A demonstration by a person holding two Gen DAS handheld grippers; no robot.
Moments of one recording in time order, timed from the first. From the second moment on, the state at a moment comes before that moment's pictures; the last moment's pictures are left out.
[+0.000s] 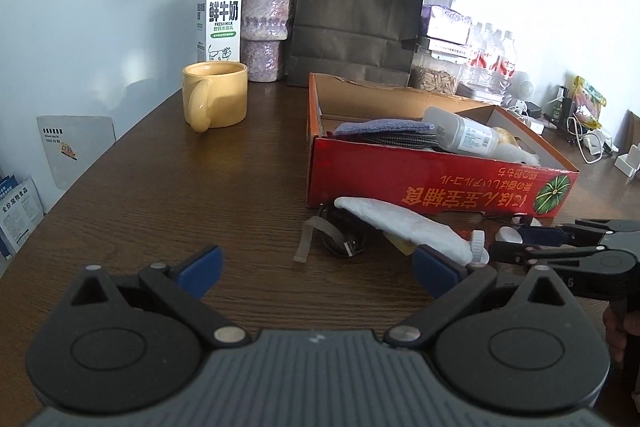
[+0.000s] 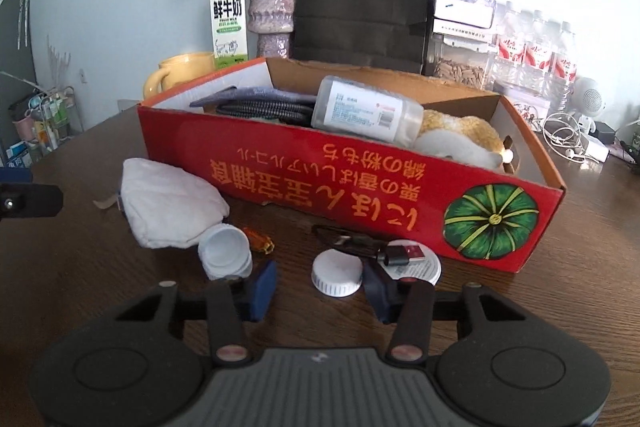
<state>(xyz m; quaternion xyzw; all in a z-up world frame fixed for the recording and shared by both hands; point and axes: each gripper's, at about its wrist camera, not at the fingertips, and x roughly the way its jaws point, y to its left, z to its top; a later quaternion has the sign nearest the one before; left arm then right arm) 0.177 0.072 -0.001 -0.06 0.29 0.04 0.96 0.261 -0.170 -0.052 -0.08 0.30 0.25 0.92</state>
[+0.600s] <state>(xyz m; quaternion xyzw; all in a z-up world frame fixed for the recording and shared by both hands) 0.191 0.078 -0.014 -0.06 0.30 0.04 0.95 0.228 -0.190 -0.038 -0.05 0.23 0.27 0.93</state>
